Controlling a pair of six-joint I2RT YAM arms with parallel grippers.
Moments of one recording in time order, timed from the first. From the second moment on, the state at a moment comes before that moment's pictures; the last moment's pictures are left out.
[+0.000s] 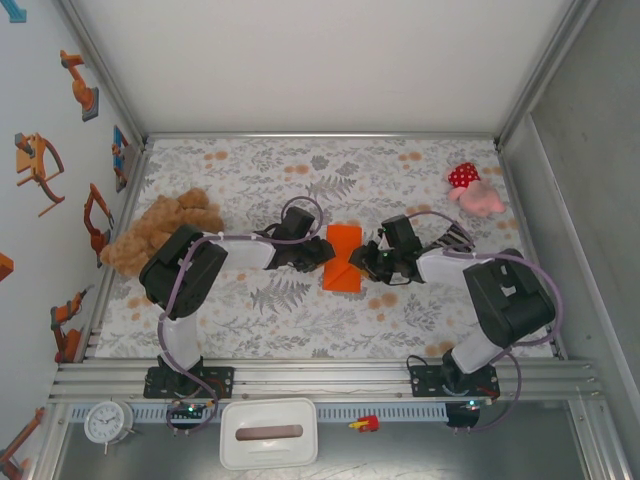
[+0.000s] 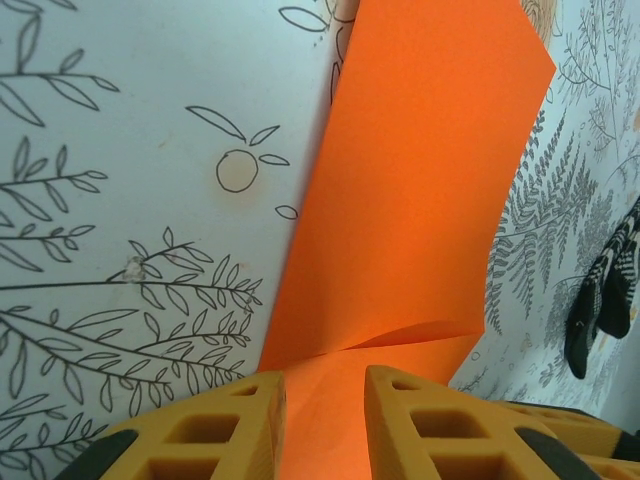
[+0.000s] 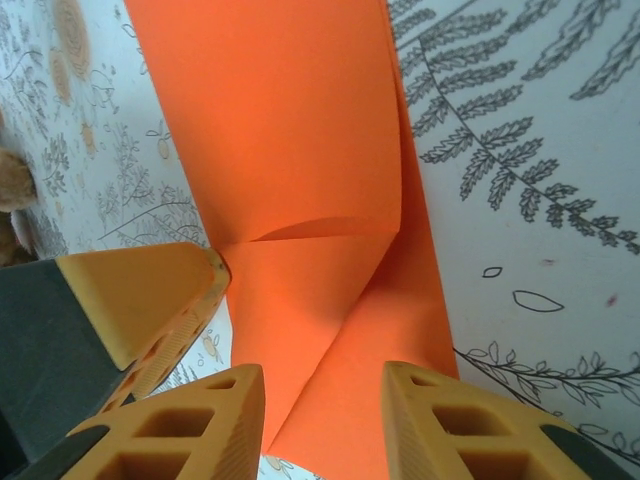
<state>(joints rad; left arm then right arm) -0.76 1.90 1.00 0.01 0.30 -1.07 0.47 1.60 0.66 0.01 -0.48 1.00</state>
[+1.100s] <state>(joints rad) -0.75 1.90 0.99 0.03 0.30 -1.10 0.48 1.70 0.69 0.19 -0.48 1.04</state>
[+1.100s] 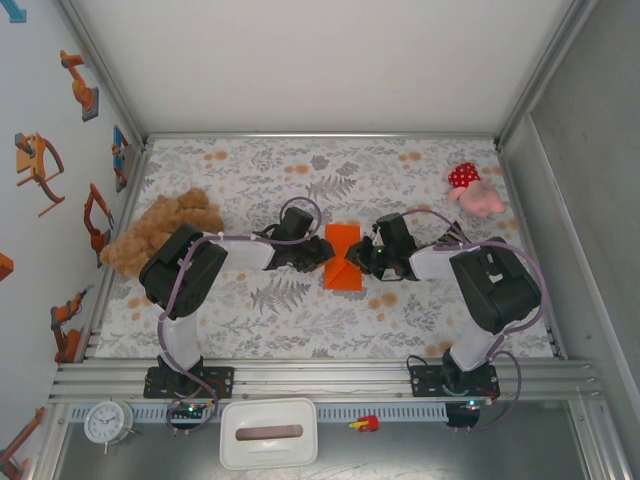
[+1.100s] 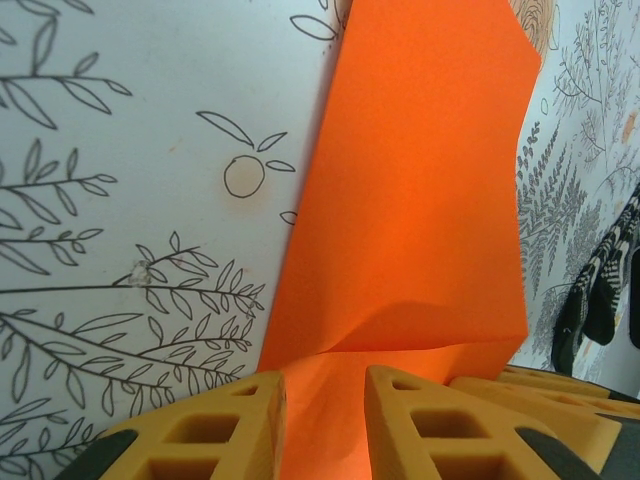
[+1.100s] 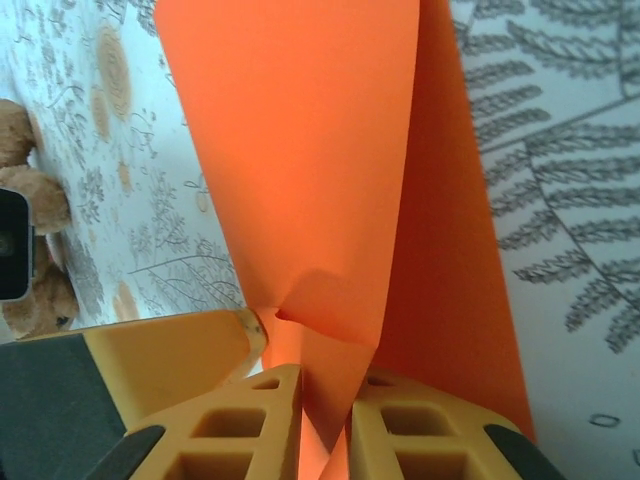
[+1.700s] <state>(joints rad) -0.72 1.81 0.92 0.01 0.28 -1.10 0.48 1.71 0.65 0.29 -0.48 1.06</state>
